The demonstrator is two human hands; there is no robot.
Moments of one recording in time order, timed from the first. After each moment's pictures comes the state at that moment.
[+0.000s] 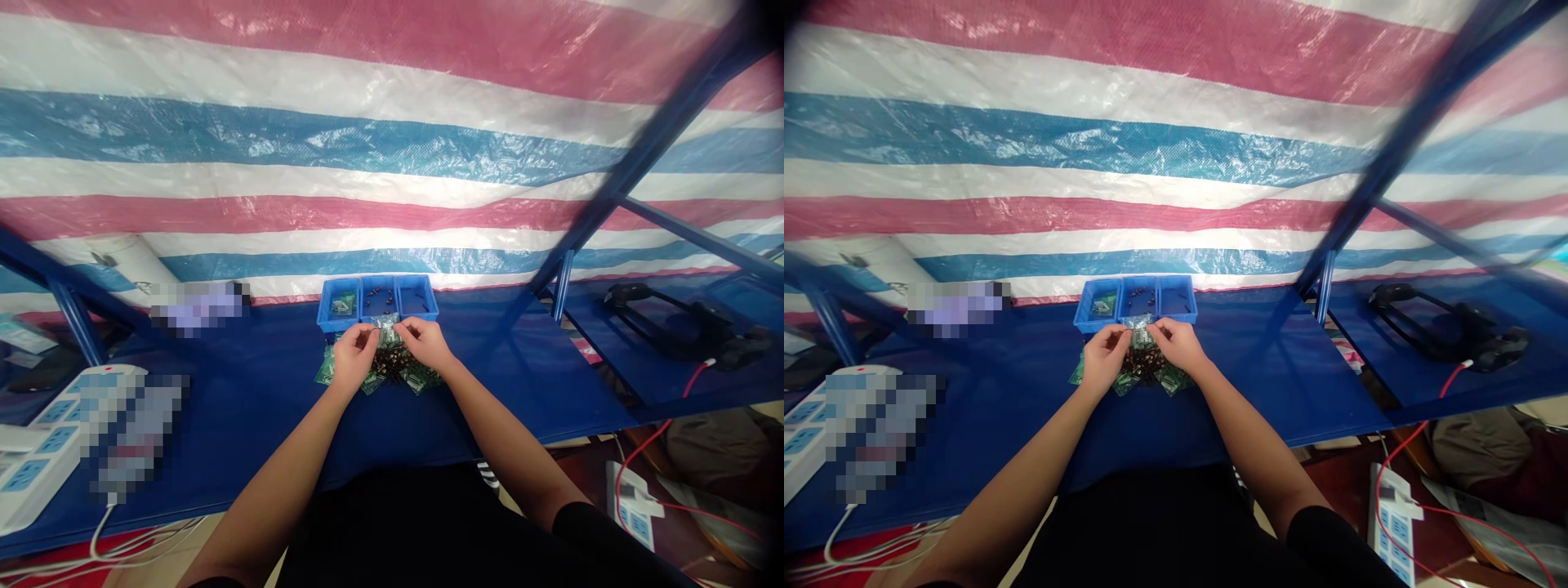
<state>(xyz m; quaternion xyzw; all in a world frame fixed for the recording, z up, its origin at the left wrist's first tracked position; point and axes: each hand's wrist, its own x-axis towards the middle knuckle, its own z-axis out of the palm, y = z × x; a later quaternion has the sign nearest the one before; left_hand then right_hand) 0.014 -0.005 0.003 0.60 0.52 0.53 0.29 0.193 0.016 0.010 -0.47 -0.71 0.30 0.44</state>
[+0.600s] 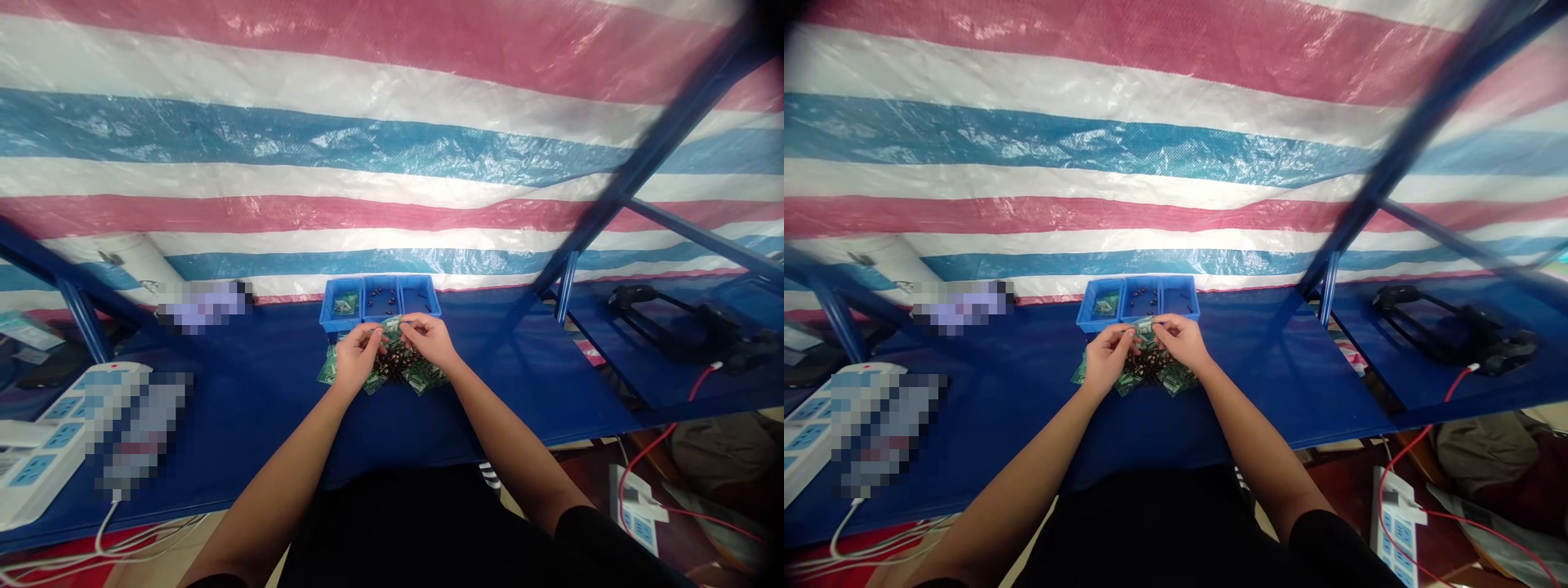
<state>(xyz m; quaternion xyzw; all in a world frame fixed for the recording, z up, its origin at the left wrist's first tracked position) 0.018 -0.007 0.003 0.58 0.47 0.55 0.36 0.191 0.021 0.008 -0.42 -0.60 0.46 0.50</state>
